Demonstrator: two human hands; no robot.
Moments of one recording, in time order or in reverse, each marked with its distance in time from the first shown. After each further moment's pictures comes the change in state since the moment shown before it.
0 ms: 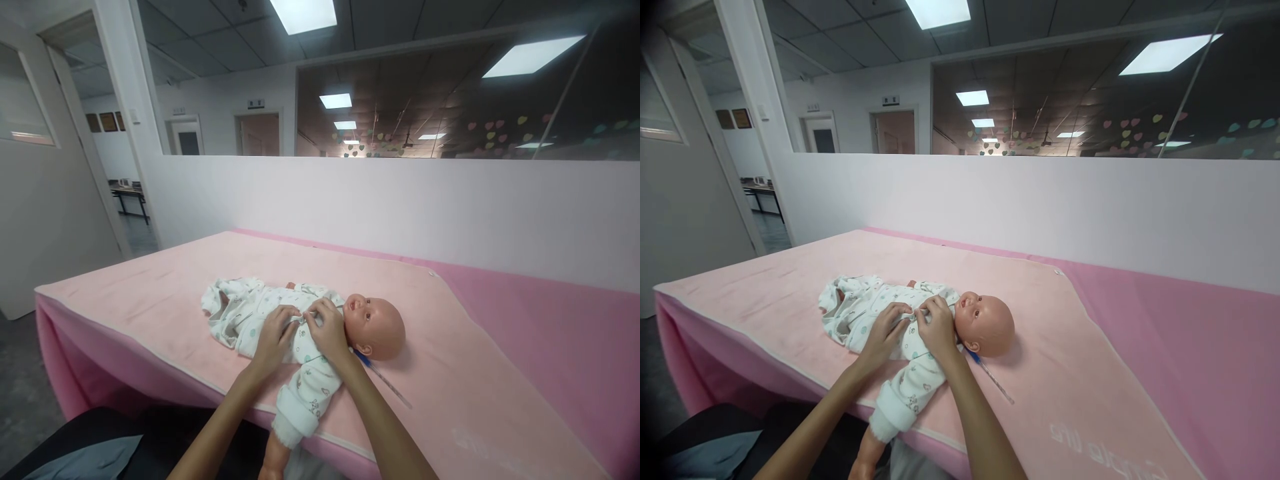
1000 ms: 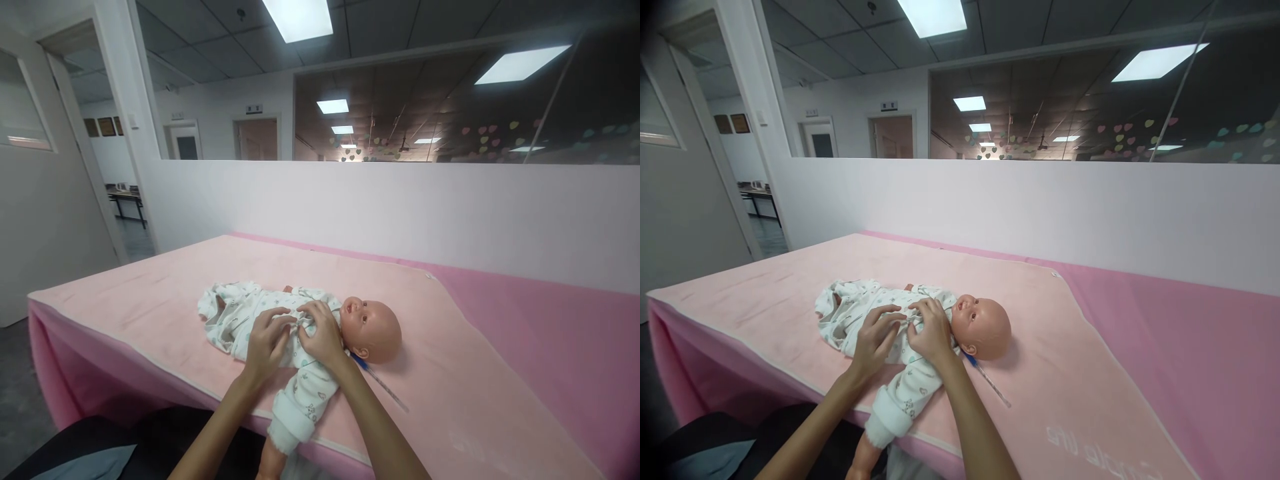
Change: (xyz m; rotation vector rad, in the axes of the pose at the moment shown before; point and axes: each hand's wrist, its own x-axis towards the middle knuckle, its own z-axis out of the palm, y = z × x) left_hand -0.007 0.007 -0.008 0.161 0.169 0.151; right_hand -0.001 -0.009 -0.006 -0.059 -0.126 -0.082
